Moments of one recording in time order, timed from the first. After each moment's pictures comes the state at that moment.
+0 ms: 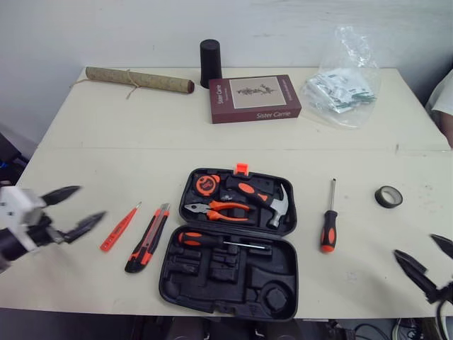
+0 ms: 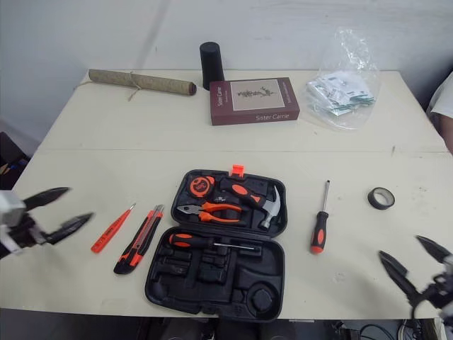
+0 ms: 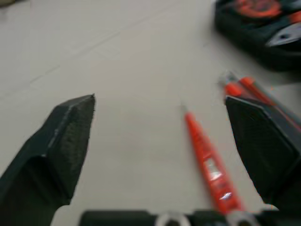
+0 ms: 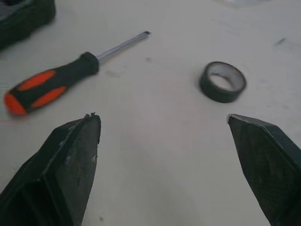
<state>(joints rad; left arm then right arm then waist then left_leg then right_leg) 0.16 0.83 0.52 -0.15 -0.58 0.16 -1.06 0.65 -0.63 -0.70 -0.43 0.64 0.20 0.74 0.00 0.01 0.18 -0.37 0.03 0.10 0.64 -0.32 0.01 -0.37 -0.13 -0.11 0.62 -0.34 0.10</state>
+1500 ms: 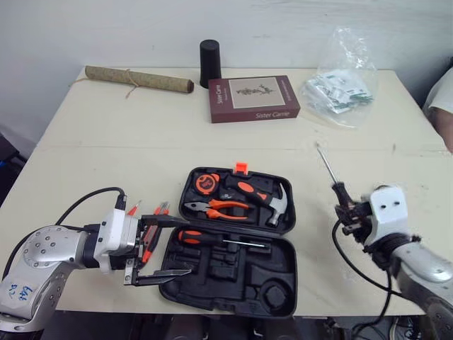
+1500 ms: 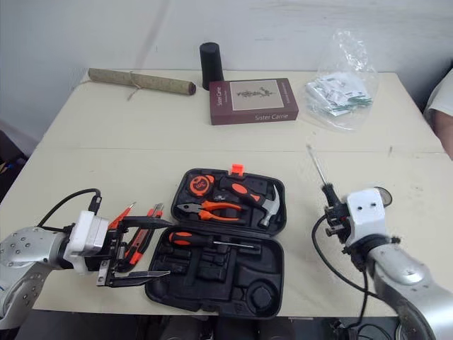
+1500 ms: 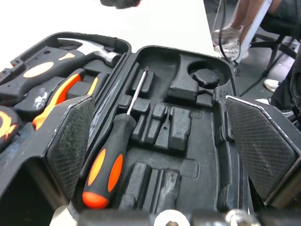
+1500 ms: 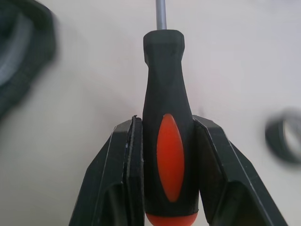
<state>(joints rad) 0.09 0.82 0.22 -0.50 -0.64 0.26 -1.18 0.17 -0.78 -0.28 -0.77 0.60 0.72 0.18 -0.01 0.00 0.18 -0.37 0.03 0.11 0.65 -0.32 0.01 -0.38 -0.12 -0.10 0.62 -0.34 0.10</state>
